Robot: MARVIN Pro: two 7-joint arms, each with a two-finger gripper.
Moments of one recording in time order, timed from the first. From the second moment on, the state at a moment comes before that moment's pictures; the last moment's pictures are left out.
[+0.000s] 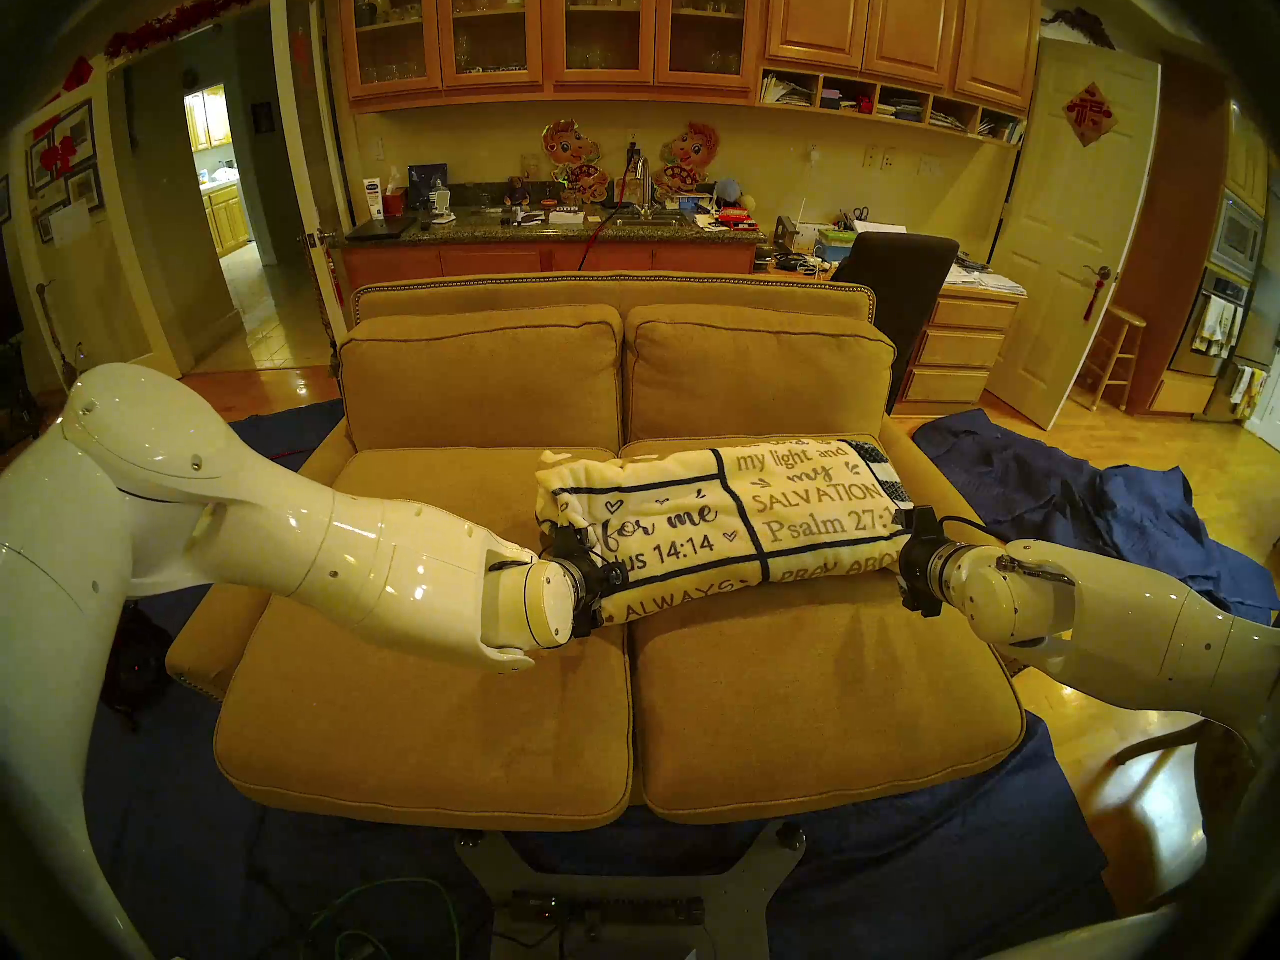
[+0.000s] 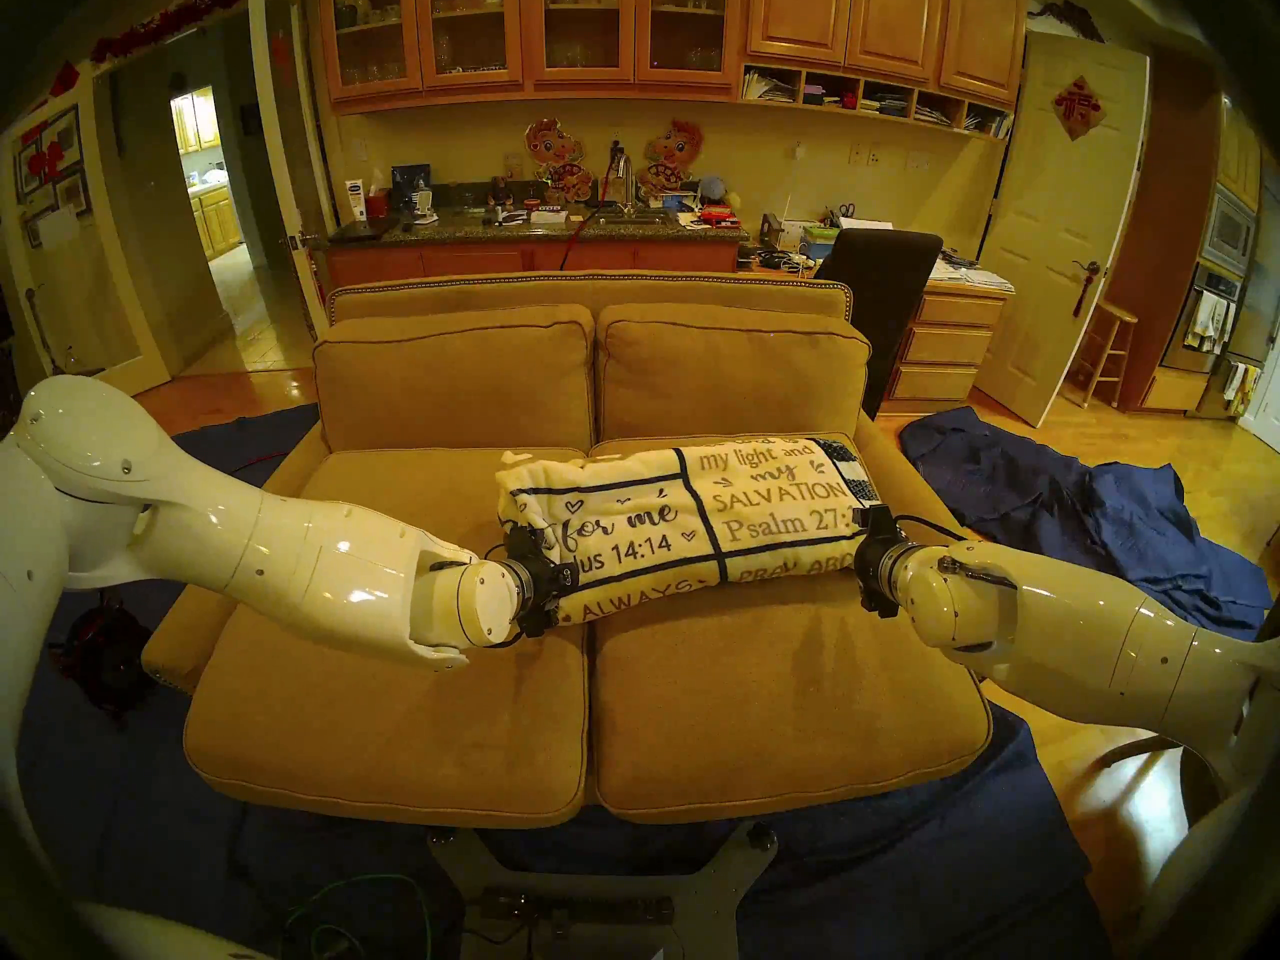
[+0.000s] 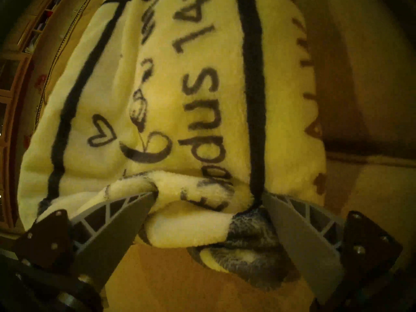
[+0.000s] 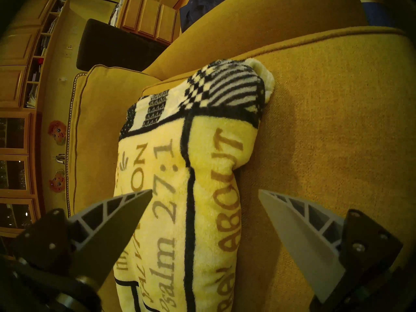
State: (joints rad) left arm 0.14 -1.13 0.79 -1.49 -1.01 0.44 0.49; right arm -0.97 -0.36 0.42 -1.67 2.82 -0.52 -0.25
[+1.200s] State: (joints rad) left arm 0.18 -1.28 0.89 -1.37 -0.95 0.65 0.61; right arm -0.97 -0.33 0.41 -1.77 2.84 -0.54 -0.24
